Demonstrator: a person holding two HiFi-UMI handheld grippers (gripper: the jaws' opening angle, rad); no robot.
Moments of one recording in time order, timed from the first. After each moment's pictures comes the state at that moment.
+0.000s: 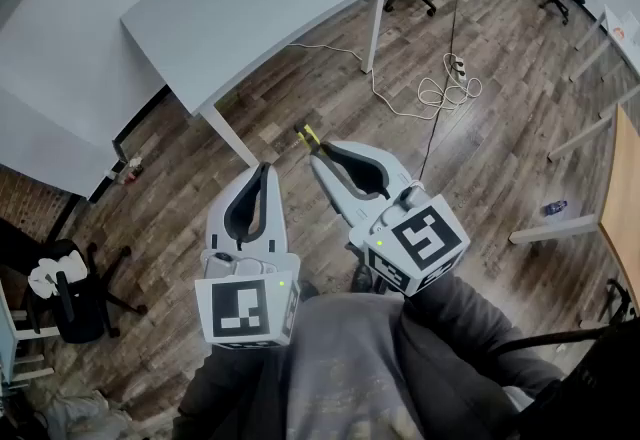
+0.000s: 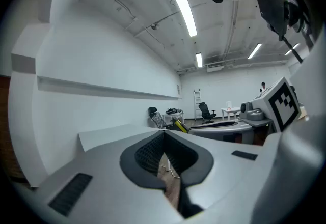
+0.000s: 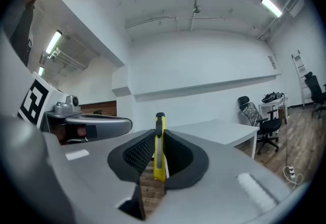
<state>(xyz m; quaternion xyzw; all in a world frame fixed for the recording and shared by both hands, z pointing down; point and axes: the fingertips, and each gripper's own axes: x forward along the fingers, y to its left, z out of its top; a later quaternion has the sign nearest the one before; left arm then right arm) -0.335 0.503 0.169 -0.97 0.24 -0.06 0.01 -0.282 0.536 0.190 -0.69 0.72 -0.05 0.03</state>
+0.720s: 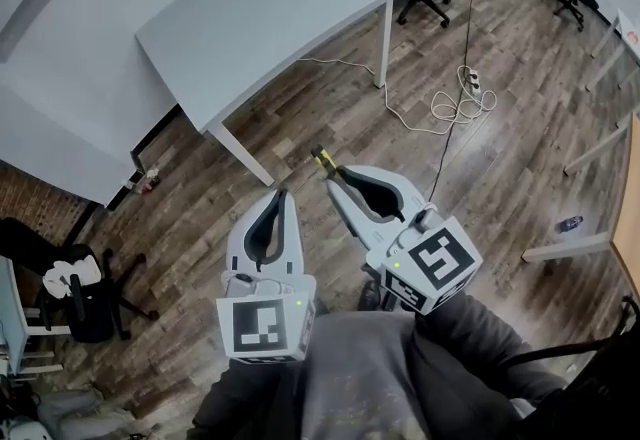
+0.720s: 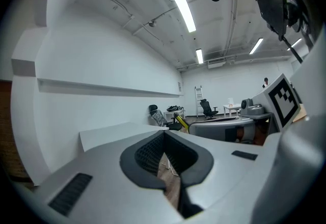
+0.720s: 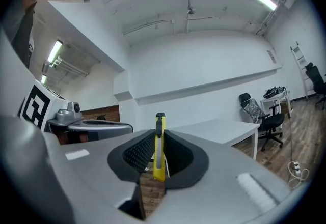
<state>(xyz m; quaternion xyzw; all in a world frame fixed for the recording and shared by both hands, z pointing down) -0.299 0.544 0.181 -0.97 0.24 -0.08 0.02 -0.245 0.575 0.190 -0.68 0.73 -0.06 0.06</state>
